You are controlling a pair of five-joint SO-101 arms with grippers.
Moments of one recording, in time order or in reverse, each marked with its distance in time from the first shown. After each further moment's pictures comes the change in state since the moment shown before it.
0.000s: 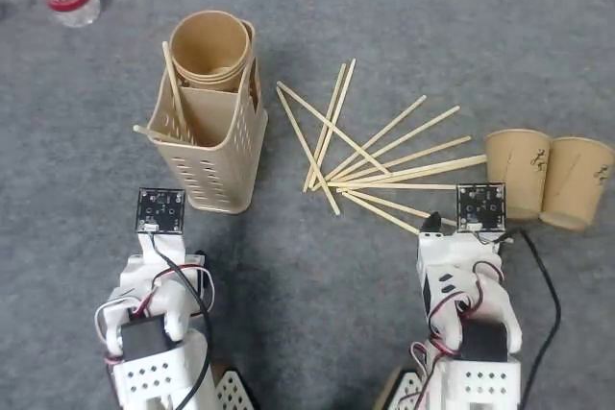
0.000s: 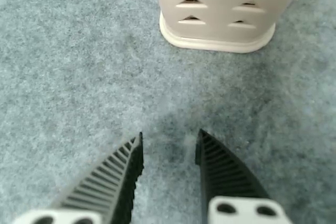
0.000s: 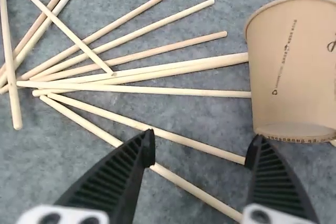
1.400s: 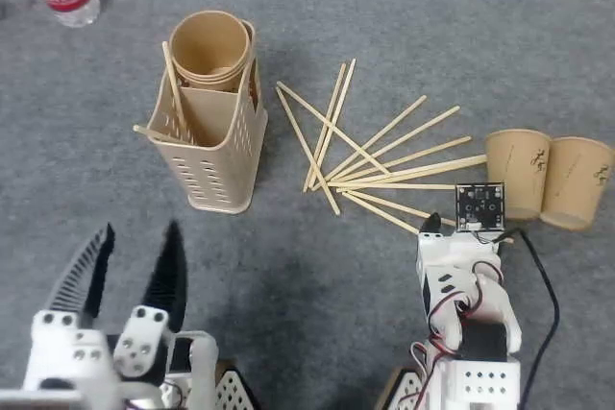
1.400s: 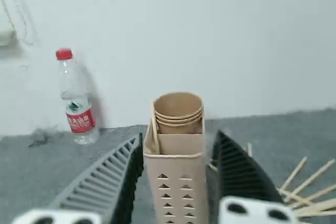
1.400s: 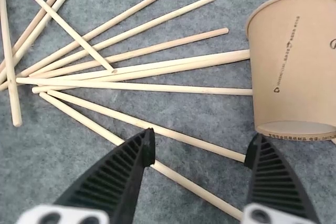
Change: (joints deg) left arm 12.1 -3.5 -64.3 13.1 6.4; right arm 0.0 0.0 0.3 0.1 0.0
